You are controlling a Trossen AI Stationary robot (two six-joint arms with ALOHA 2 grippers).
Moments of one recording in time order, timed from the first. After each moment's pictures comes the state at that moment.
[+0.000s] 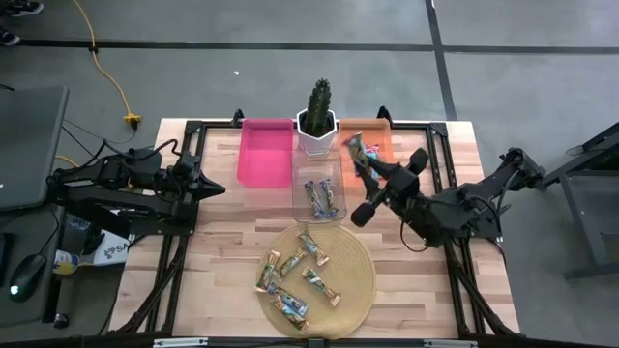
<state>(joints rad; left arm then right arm) -0.03 0.40 0.78 -0.70 -0.02 -0.48 0.54 1.43 1.56 -0.05 1.35 -0.14</state>
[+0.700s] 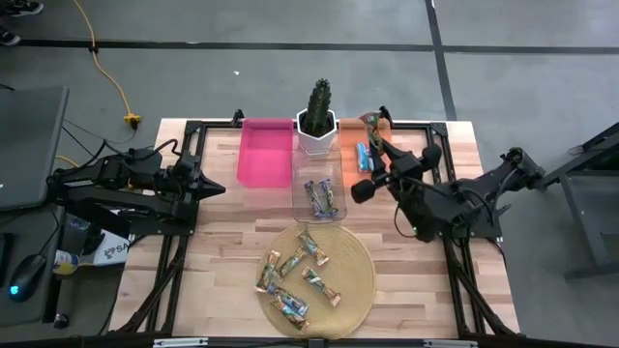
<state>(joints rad) -0.03 0.40 0.78 -0.70 -0.02 -0.48 0.48 1.43 1.56 -0.06 1.57 -0.13</state>
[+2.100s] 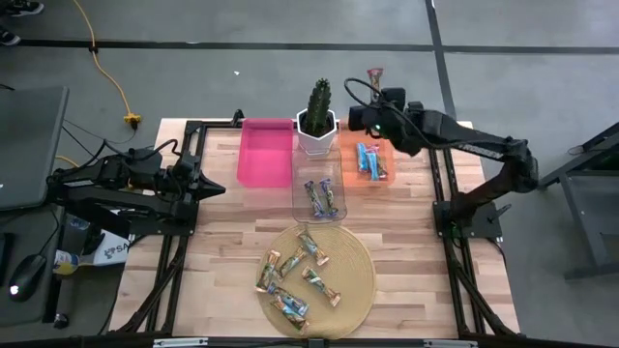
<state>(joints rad) -0.03 0.40 0.78 -0.71 -0.02 -0.48 -0.27 1.45 1.56 -0.92 0.87 0.86</state>
